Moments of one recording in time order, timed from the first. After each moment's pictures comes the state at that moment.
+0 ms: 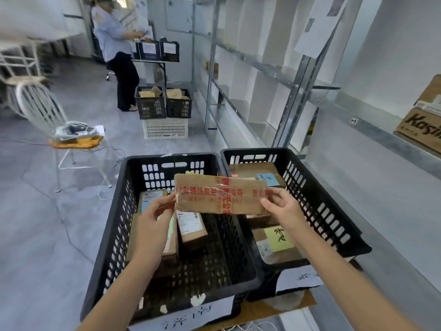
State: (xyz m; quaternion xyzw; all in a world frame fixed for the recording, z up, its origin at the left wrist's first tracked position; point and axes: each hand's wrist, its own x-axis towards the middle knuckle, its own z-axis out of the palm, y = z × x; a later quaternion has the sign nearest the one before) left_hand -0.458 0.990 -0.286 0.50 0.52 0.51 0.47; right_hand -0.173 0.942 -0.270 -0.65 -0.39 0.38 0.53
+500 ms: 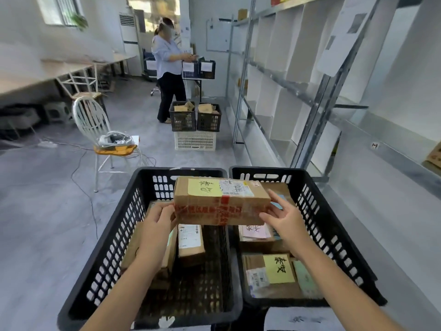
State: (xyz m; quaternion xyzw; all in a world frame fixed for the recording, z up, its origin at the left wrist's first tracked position) left_hand -0.403 0.996 -0.270 0.43 0.54 0.54 0.48; right_hand -0.120 0.977 -0.261 -0.57 -0.47 0.42 0.53
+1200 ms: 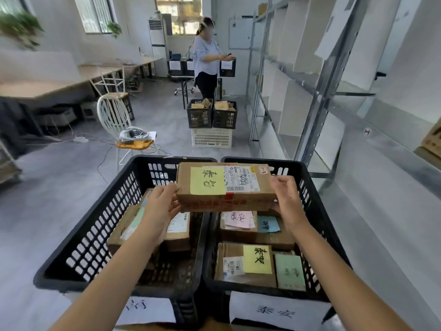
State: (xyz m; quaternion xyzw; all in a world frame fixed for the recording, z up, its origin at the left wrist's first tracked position) left_hand -0.314 0.976 -0.253 0.36 0.51 0.57 0.54; right_hand -0.035 0.990 -0.273 -0.52 -0.49 0.43 0.56
